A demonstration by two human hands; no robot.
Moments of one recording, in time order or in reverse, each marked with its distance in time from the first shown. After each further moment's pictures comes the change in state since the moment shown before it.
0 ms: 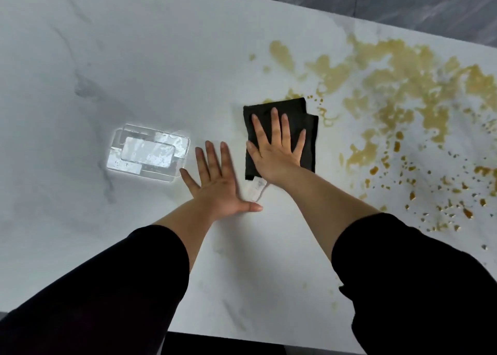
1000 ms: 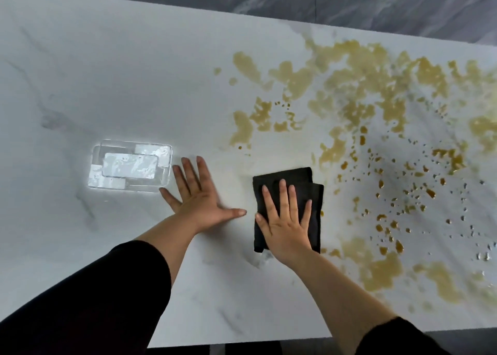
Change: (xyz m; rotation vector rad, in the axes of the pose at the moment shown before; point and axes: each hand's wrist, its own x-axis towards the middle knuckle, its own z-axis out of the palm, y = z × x) left_hand -0.012 0.005 -0.015 -0.067 -0.098 0.018; right_hand -0.129 0.038 0.051 0.026 -0.110 0.170
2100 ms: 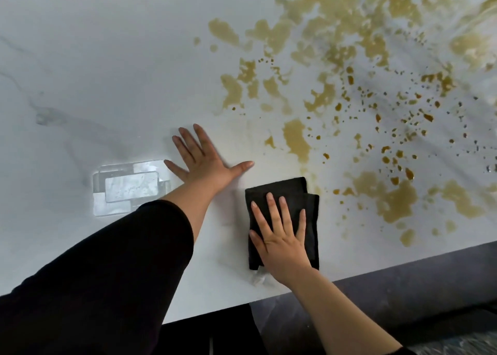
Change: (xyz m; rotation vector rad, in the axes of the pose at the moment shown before) left_hand 0.010 -0.012 0.024 0.020 0.235 0.087; right_hand -0.095 -0.052 0.096 0.055 0.131 0.028
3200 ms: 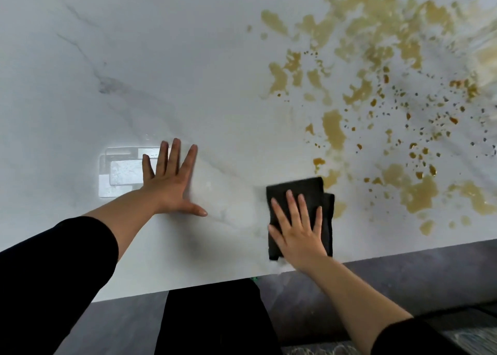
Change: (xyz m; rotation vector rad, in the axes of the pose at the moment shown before) left_hand -0.037 -0.186 -0.059 0.414 -0.234 0.243; right_hand -0.019 -0.035 0.021 -0.089 0.025 -0.002
